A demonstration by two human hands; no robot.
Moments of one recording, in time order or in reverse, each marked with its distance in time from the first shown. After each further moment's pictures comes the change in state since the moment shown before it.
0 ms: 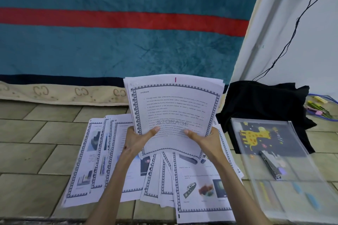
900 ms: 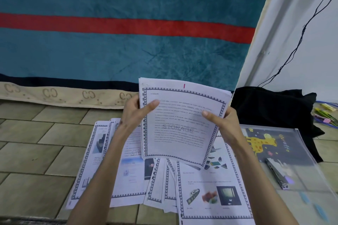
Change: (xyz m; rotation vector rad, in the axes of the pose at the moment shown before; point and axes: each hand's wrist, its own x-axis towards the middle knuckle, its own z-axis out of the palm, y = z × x) left_hand 0.013 0.086 -0.022 0.016 -0.125 0.395; right_hand 0.029 -0.066 -0.018 0.080 -0.135 -0.215
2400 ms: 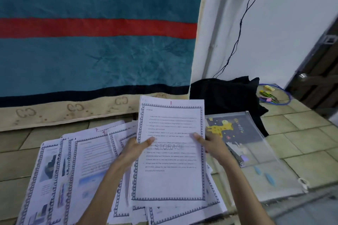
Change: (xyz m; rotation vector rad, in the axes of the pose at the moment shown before) left_hand -0.029 -0.077 0.094 -0.030 -0.408 -0.481; right_hand -0.059 0.057 -0.090 -0.479 0.230 0.474
